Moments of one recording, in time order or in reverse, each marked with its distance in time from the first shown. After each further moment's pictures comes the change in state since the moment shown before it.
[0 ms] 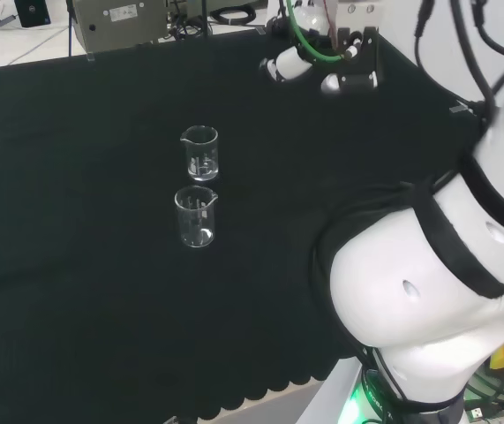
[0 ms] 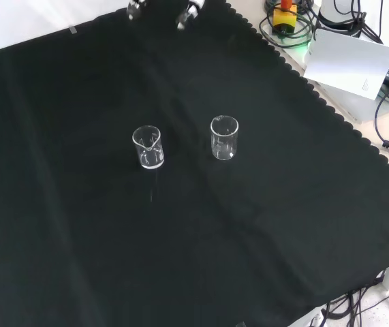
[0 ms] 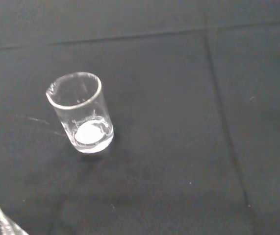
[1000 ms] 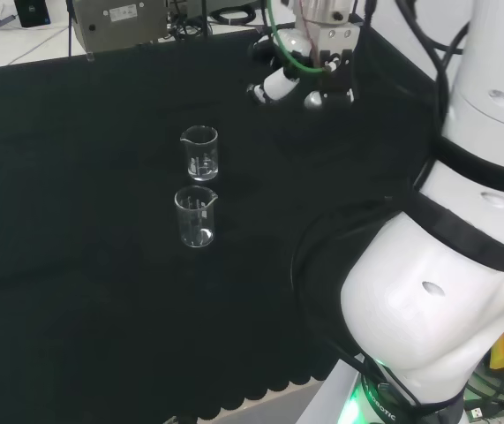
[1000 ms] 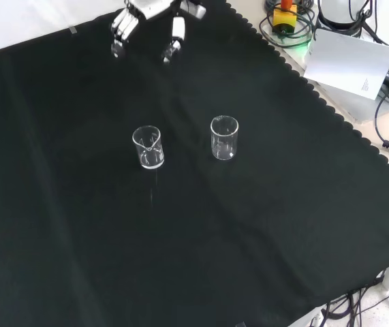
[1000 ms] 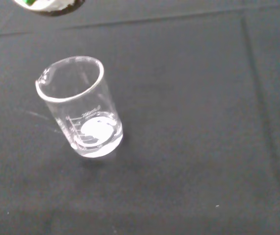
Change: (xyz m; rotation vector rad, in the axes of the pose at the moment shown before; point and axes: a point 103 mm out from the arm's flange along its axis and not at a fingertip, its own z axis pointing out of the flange) arm -0.004 0.067 0.052 0.013 0.032 -0.094
